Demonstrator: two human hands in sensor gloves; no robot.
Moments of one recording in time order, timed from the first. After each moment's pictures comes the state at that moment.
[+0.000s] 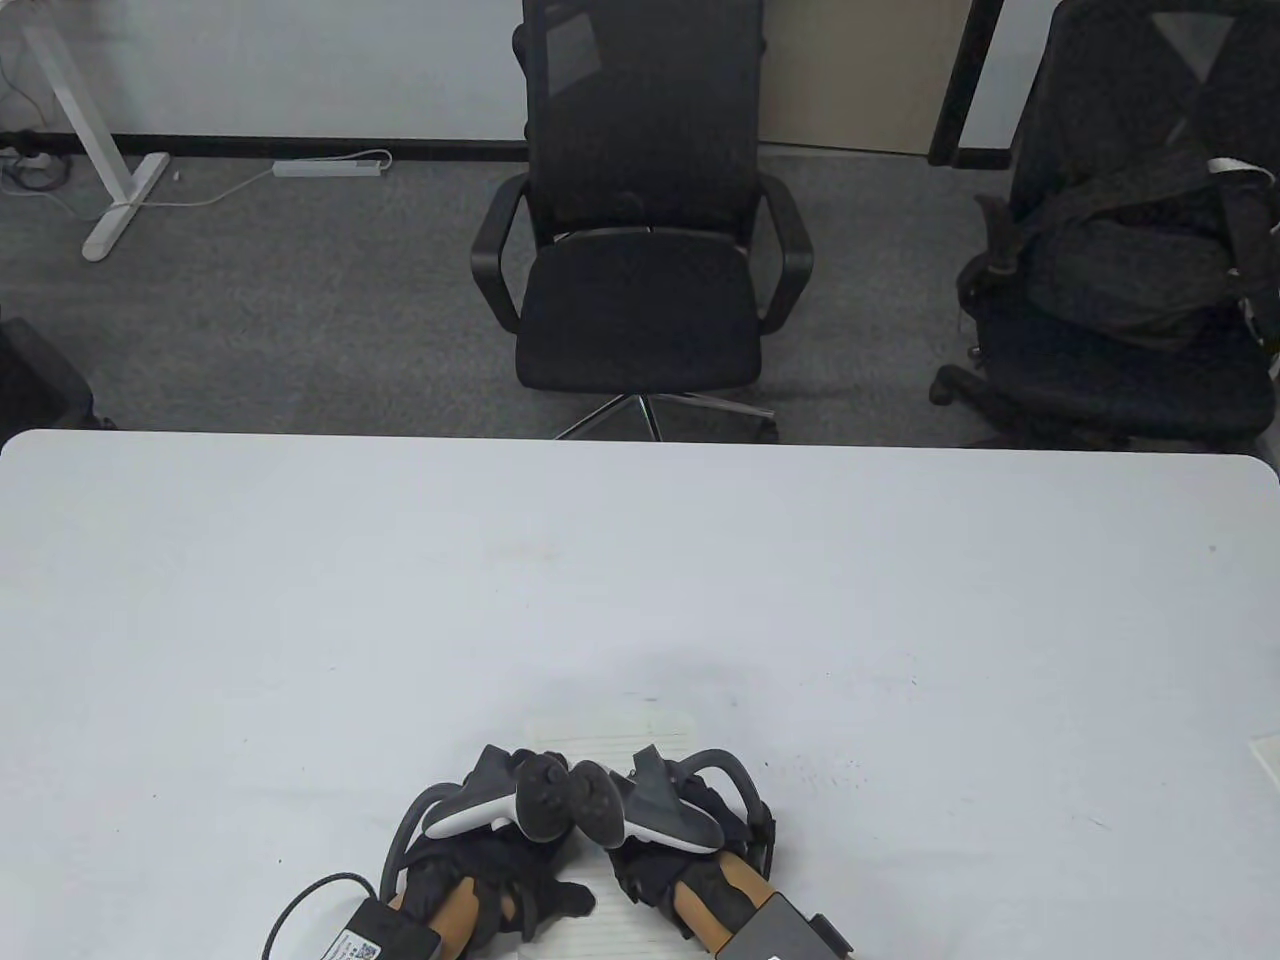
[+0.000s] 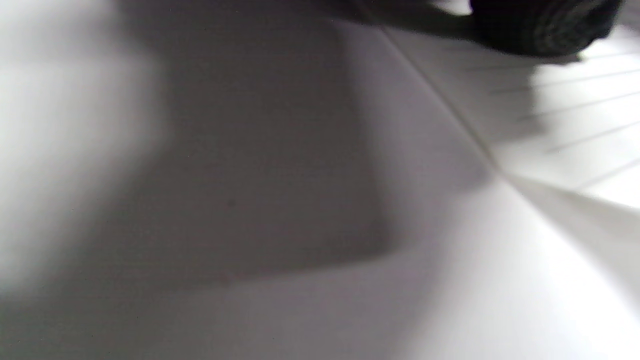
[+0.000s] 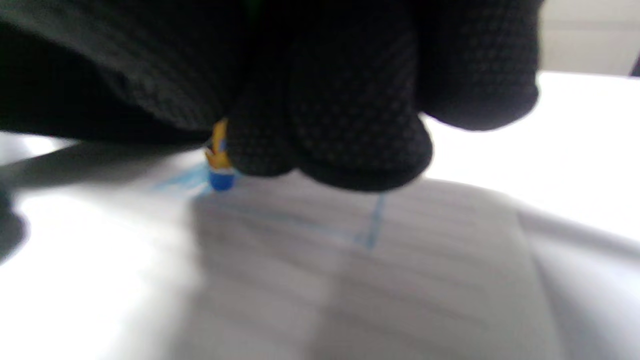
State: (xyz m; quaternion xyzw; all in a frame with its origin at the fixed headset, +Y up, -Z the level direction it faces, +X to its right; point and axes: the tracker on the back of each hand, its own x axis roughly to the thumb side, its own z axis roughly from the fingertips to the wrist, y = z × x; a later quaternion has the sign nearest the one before) left_hand -0.149 -0.800 -0.278 -0.38 -0.19 0.02 0.90; right_hand -0.007 -0.750 -0.278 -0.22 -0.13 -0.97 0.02
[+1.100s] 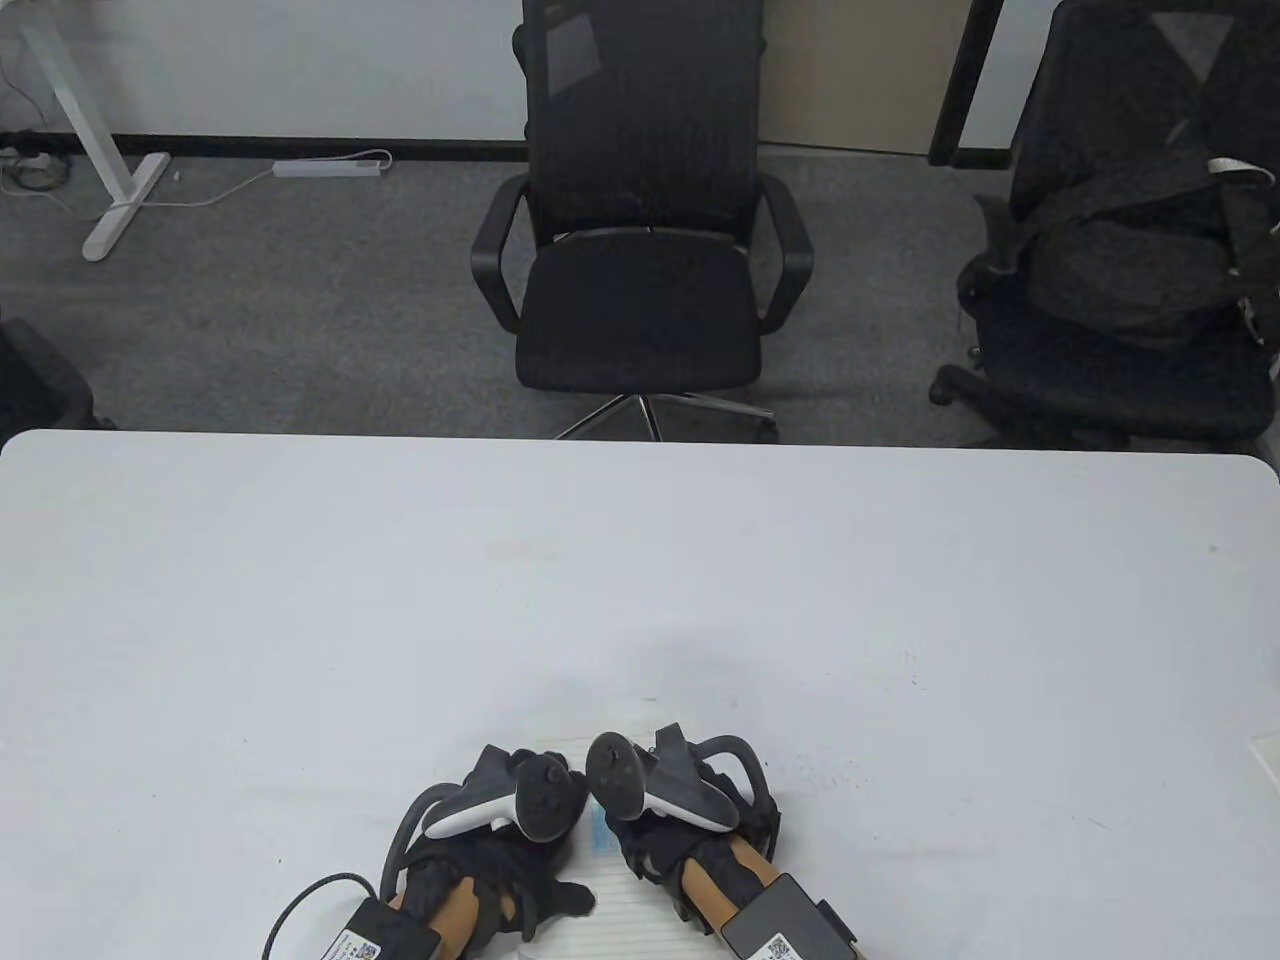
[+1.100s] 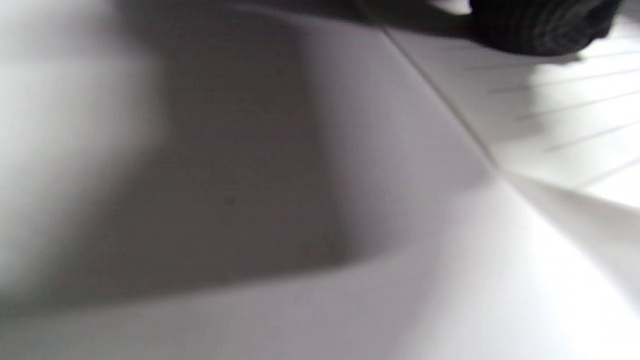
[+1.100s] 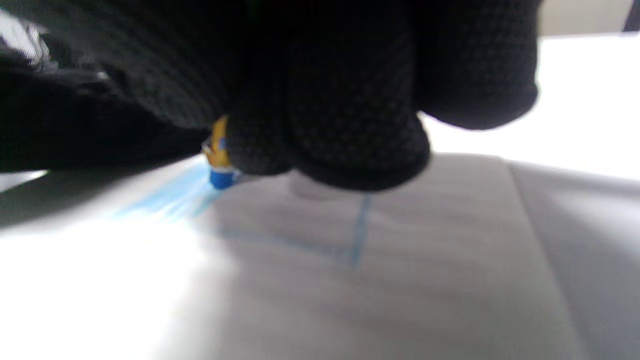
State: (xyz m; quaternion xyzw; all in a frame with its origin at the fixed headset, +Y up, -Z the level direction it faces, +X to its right) left_hand -0.149 -0.800 -0.278 -0.38 -0.20 0.03 0.90; right_hand 0.005 -0.753 -0.296 -0.19 -0.15 -0.97 -0.04
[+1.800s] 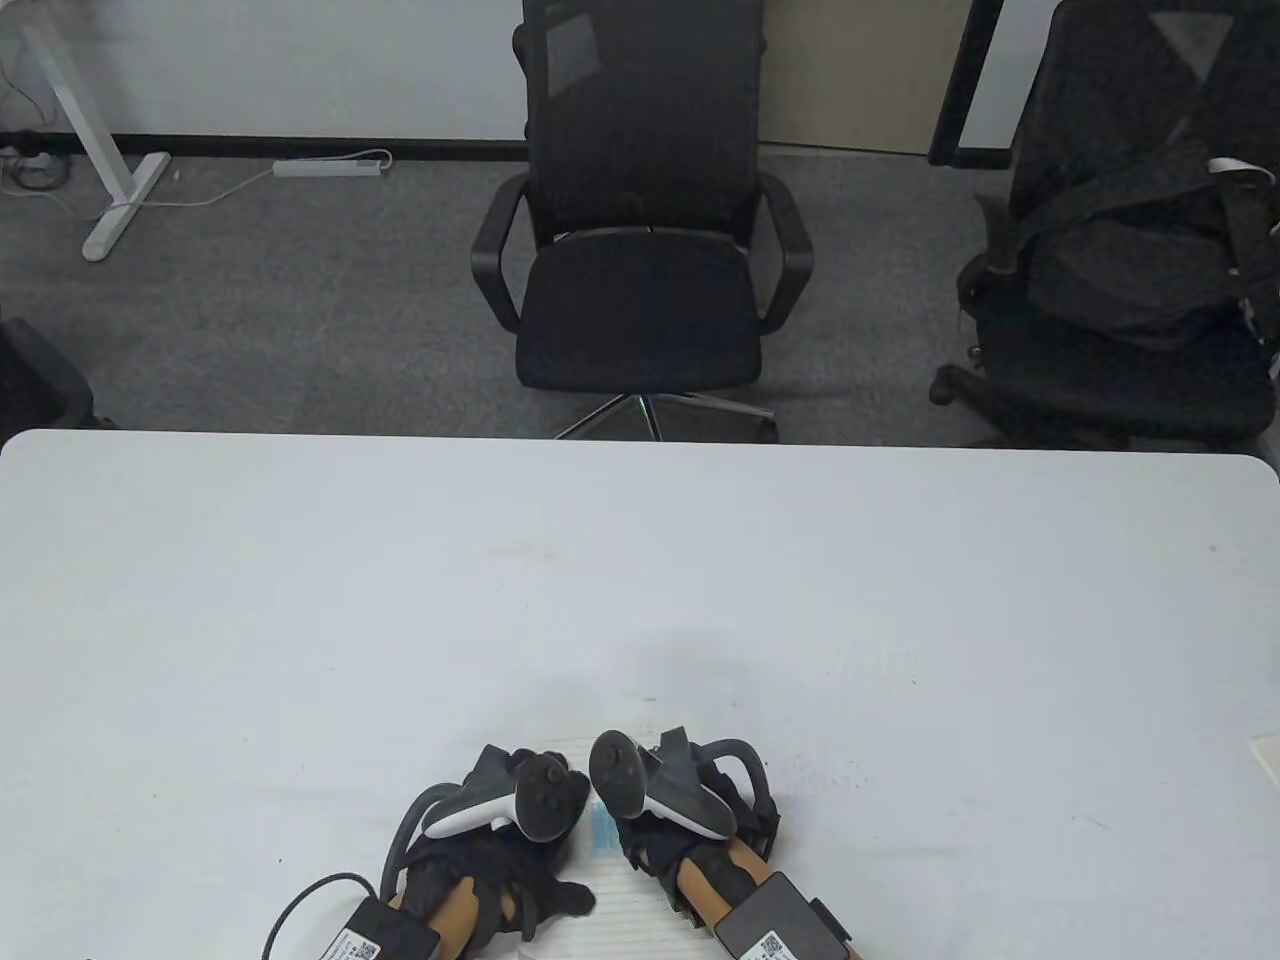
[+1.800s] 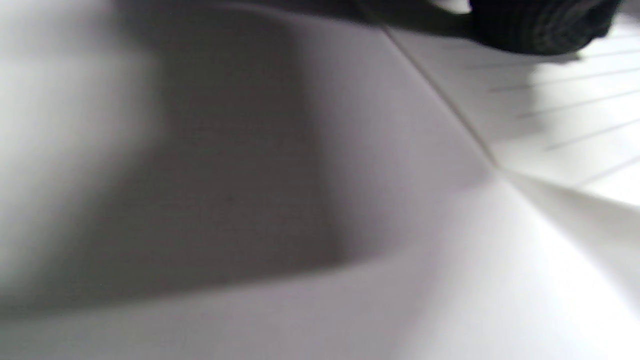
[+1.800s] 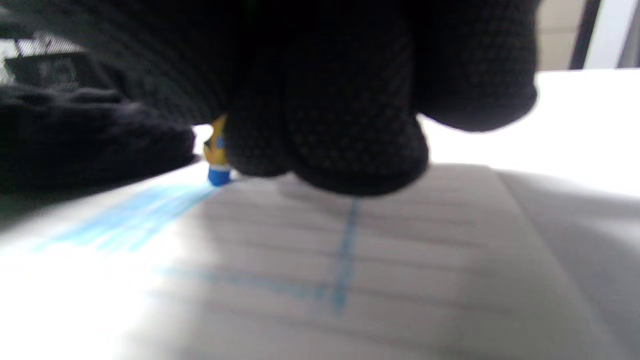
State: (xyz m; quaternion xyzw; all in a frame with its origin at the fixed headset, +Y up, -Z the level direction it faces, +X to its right) left_hand -0.149 -0.801 -0.278 -0.38 -0.20 0.03 0.90; right_hand 0.007 -0.755 -0.298 -0.16 -0.08 -0.98 -0.03
